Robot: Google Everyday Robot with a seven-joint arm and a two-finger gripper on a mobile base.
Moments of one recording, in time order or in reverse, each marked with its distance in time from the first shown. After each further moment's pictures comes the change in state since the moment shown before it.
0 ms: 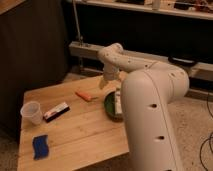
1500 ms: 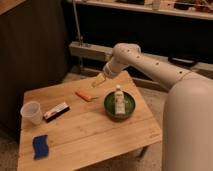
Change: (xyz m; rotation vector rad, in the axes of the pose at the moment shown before) arm 0.010 0.057 -0.082 -0.383 -0.310 -0.306
